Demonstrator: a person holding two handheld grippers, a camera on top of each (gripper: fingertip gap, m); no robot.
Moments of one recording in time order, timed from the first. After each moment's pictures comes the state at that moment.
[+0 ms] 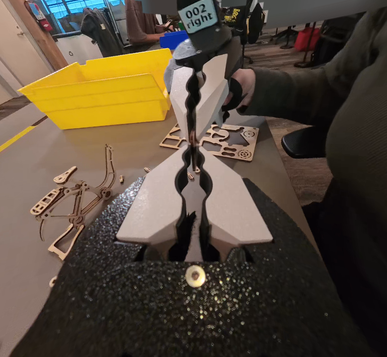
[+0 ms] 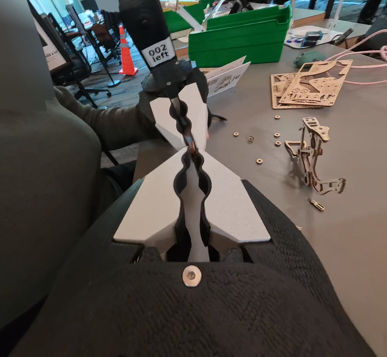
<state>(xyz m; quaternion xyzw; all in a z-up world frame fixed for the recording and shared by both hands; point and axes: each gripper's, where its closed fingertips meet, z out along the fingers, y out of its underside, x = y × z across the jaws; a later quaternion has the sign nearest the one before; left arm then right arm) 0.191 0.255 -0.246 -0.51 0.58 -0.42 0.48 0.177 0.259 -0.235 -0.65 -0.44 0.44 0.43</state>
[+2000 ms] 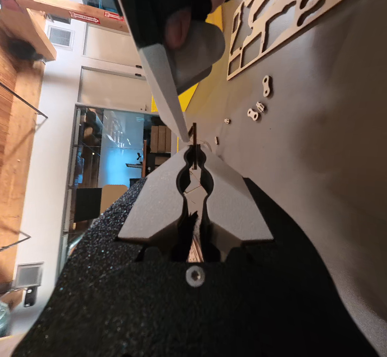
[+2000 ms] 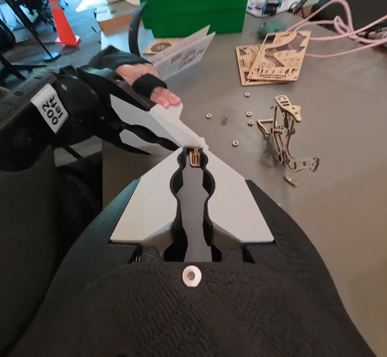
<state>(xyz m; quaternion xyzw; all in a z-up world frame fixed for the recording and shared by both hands) 0.188 0.291 -0.264 -0.34 0.70 0.16 0.61 0.177 0.279 -0.252 -0.72 -0.42 0.34 0.44</state>
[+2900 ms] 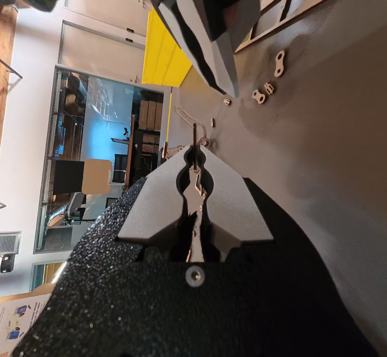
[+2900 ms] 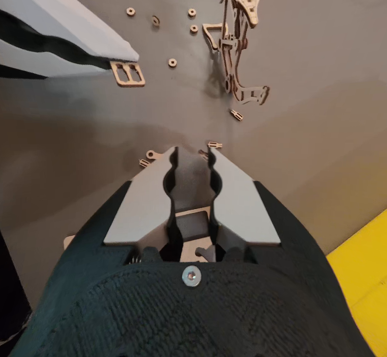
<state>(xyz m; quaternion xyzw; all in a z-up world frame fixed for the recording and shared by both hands) 0.178 0.312 -0.277 -0.41 0.68 0.16 0.59 0.236 0.319 -0.320 -0.82 -0.45 0.13 0.33</state>
